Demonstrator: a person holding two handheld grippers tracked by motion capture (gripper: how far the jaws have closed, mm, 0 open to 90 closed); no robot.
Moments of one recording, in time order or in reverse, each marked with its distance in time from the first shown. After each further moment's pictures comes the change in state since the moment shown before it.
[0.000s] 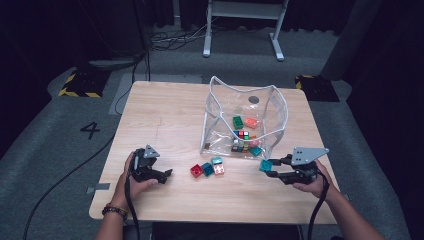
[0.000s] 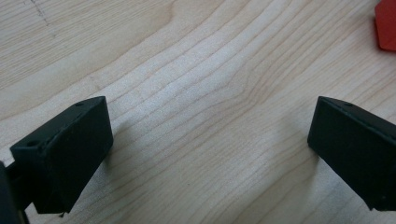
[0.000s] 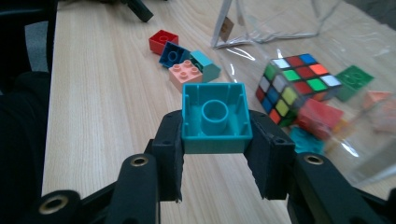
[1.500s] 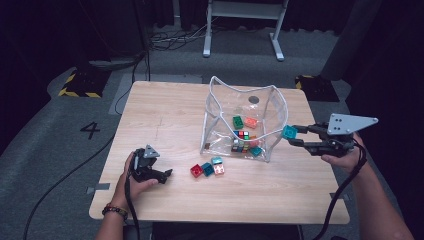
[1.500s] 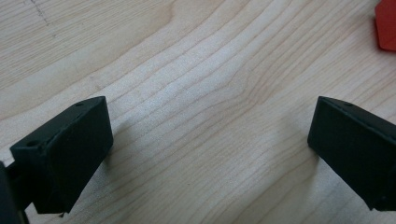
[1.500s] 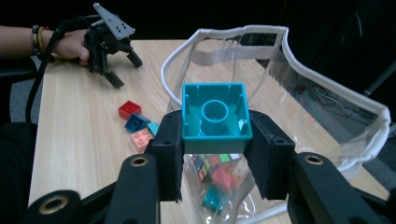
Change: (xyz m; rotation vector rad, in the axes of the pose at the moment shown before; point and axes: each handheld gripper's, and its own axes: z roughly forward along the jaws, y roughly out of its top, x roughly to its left) left arm 0.000 0.000 0.000 0.000 0.000 0.000; right arm -0.031 0.082 -0.087 -0.126 -0.112 -0.098
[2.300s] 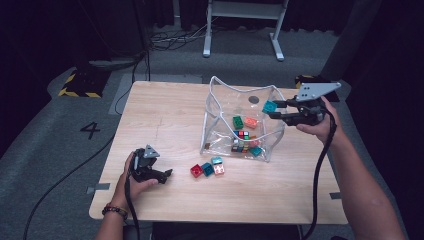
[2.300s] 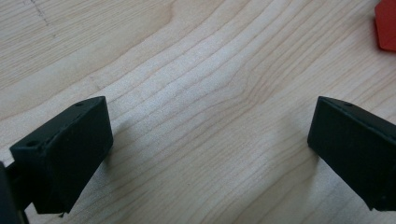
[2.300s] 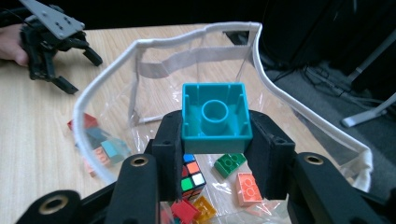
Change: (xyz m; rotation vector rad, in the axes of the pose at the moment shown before) left arm 0.000 0.000 0.000 -0.001 0.000 0.000; right arm -0.051 0.042 0.064 0.115 -0.039 0.020
